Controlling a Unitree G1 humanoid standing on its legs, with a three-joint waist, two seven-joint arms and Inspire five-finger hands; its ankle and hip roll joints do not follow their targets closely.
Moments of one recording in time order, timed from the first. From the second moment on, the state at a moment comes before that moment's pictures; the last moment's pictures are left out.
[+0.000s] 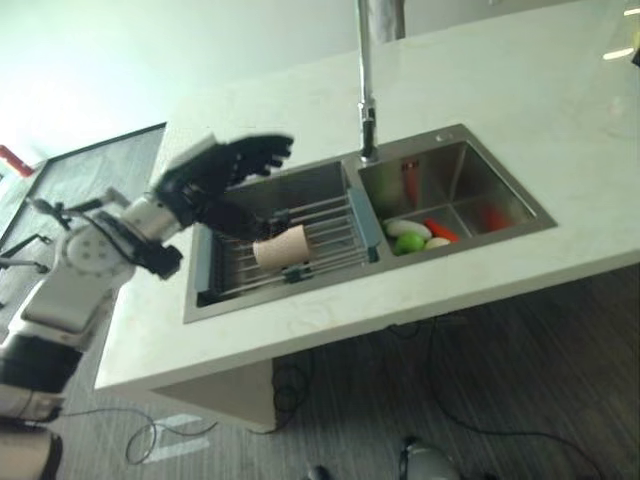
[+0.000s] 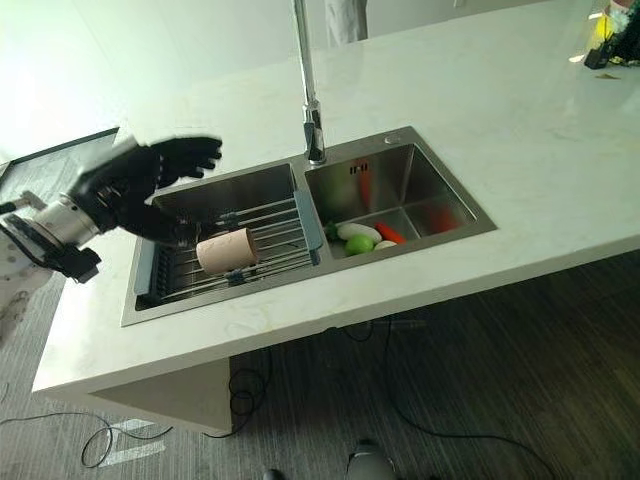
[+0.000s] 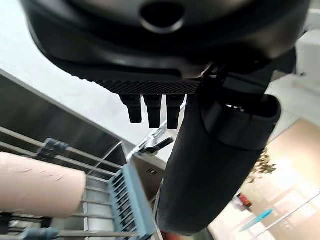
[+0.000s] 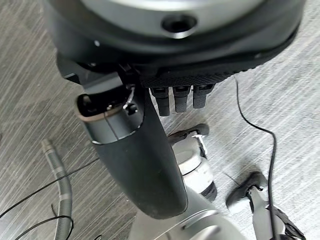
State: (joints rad) left arm -0.54 1.08 -0.28 0.17 -0.43 -0.06 -0.38; right arm 0.07 -0.37 0.01 1.34 0.63 0.00 0.26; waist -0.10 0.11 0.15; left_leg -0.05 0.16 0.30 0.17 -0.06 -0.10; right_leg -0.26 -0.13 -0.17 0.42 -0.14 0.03
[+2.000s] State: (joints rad) left arm -0.54 1.09 -0.28 0.23 -0.09 -0.07 -0.20; right arm 0.03 -0.41 -0.01 1.19 0.67 -0.02 0.30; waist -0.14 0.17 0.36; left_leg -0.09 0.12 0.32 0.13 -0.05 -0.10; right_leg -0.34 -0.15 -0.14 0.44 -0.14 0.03
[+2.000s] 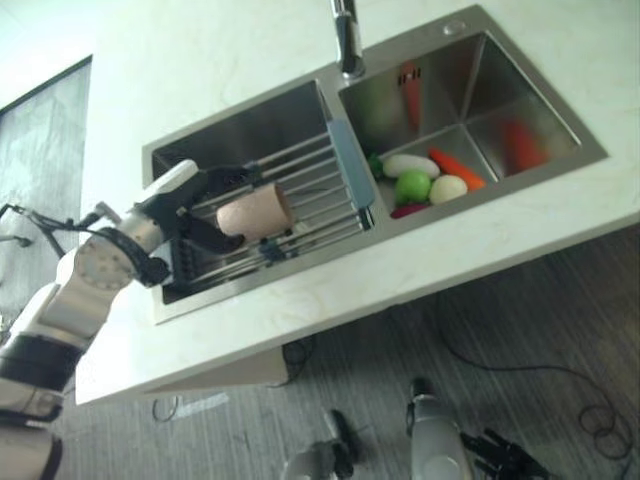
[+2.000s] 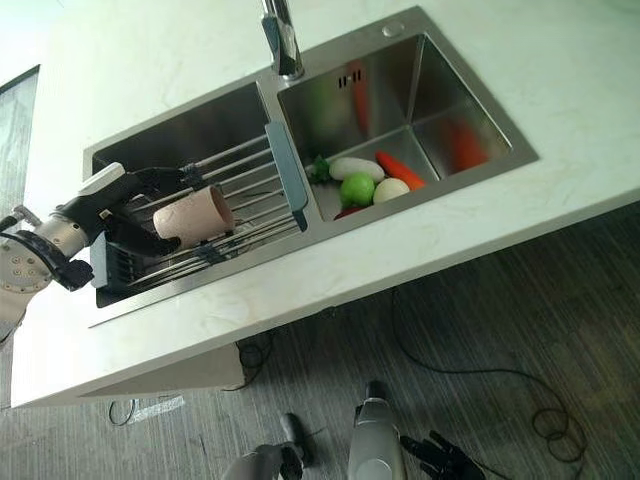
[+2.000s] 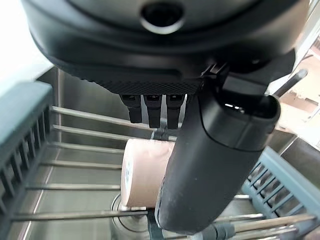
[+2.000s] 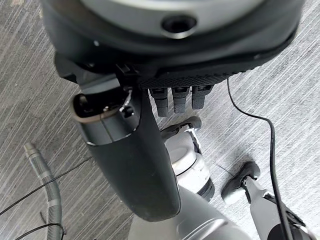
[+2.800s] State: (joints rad) left arm -0.57 1.08 -0.28 0.22 -0.09 -0.02 -0.20; right arm 0.00 -0.42 -0.01 1.13 0.67 -0.02 0.30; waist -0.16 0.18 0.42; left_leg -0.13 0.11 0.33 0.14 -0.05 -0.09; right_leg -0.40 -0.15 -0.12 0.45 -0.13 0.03
